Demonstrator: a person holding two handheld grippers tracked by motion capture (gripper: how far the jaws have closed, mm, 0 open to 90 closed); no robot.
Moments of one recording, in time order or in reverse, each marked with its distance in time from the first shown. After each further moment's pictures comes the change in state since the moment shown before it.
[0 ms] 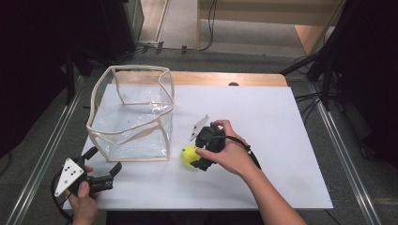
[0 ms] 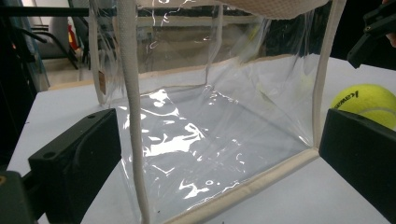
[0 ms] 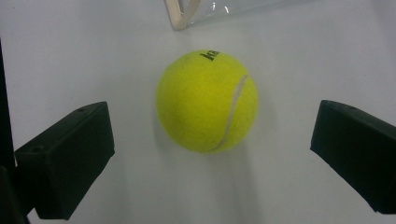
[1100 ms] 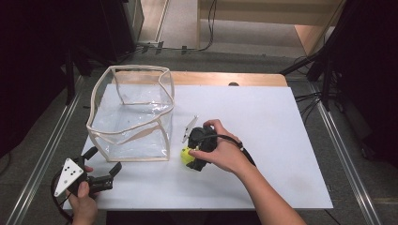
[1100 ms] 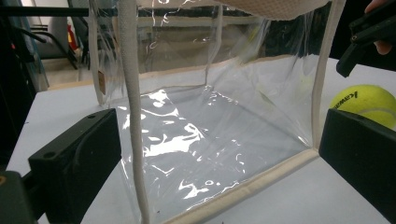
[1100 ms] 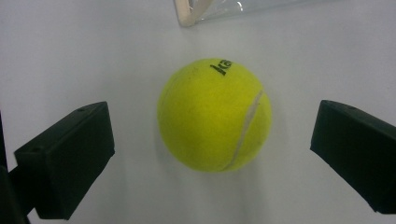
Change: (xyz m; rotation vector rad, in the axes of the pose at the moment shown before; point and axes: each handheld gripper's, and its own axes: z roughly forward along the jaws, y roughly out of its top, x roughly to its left) left arm 0.000 0.000 0.000 0.000 -0.001 -0.003; right arm 0.001 0.016 0.015 0.069 0.024 -0.055
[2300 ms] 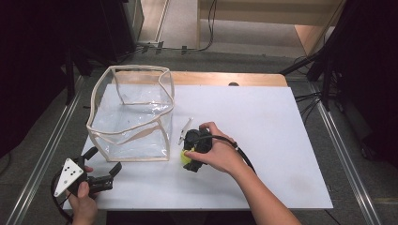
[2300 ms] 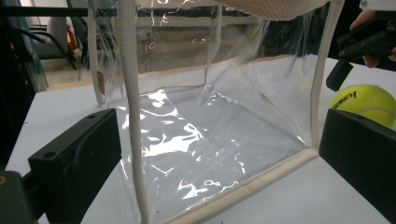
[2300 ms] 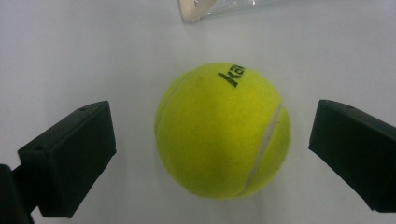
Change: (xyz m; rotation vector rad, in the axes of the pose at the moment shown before) left arm 0.000 0.000 0.000 -0.002 -0.004 0.001; right arm -0.001 0.006 0.019 0.036 0.028 -0.005
